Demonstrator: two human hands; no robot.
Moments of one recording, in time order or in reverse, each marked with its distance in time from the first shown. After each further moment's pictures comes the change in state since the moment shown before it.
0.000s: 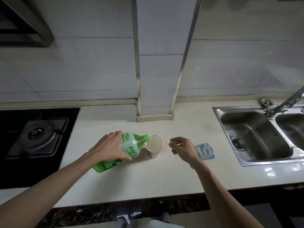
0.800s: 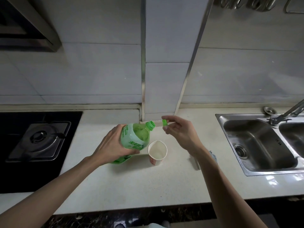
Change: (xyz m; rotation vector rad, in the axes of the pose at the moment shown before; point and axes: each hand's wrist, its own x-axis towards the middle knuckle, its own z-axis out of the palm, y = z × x) left_hand -0.003 -0.002 -0.022 -0.577 0.278 0.018; right_hand -0.011 -0.117 -0.011 0.163 -0.104 -0.384
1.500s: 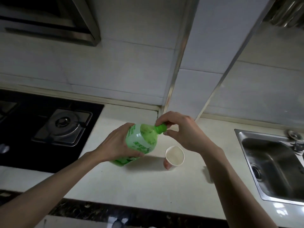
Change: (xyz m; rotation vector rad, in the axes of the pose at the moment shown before) left_hand -0.028 -0.029 -0.052 -0.050 -0.020 -0.027; right_hand 0.022 -0.072 0.059 -0.588 -0.360 -0.436
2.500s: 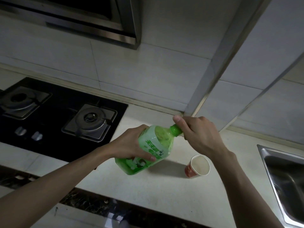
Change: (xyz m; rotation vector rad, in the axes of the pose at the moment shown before) left_hand -0.031 -0.041 -0.072 -0.228 -0.156 -0.015; right_hand 0.053 -0.075 0.041 -0.314 0.041 0.202
